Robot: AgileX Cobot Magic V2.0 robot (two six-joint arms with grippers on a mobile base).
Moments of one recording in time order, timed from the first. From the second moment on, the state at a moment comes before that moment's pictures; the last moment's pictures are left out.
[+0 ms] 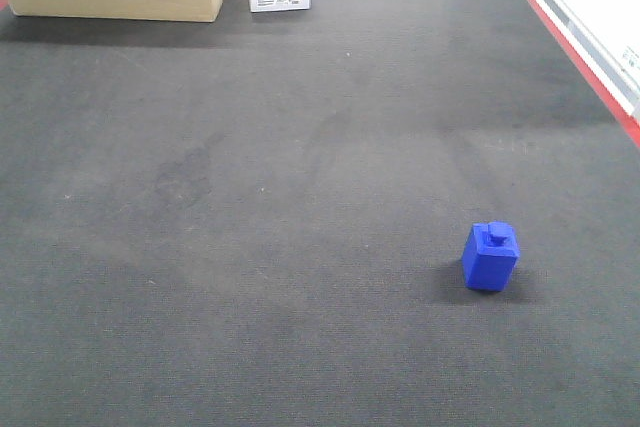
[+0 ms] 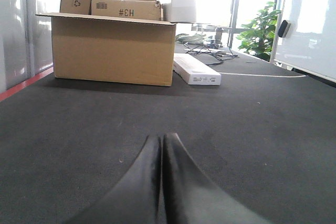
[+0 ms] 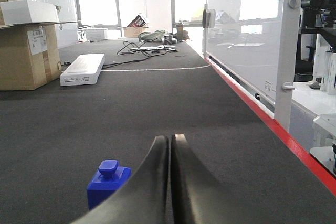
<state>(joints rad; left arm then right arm) 0.00 -0.01 0.03 0.05 0.00 -0.15 -0.04 -0.01 0.03 -0.07 -0.02 0.07</state>
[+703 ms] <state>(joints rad) 0.00 -0.01 0.03 0.05 0.00 -0.15 -0.04 -0.01 0.03 -0.07 -0.01 0.07</state>
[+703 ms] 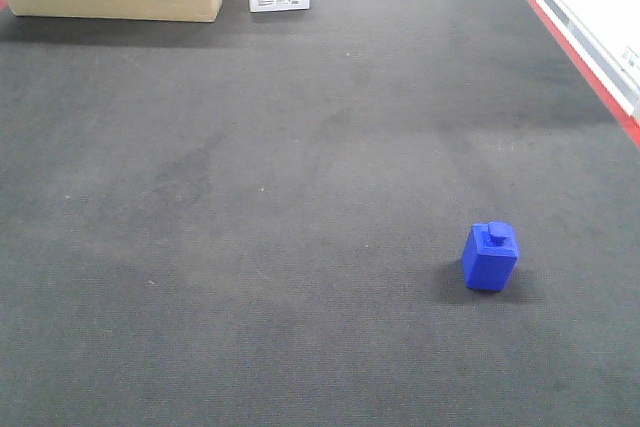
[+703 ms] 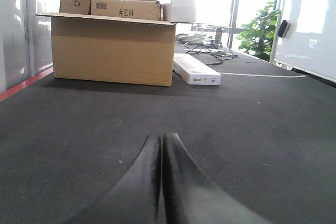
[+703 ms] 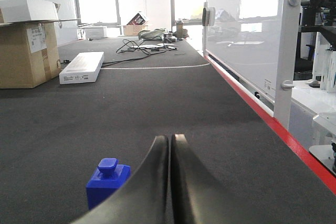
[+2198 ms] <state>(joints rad) 0.00 -0.01 0.03 0.05 0.00 -0.15 -0.04 0.54 -0.36 -0.07 0.23 0.05</state>
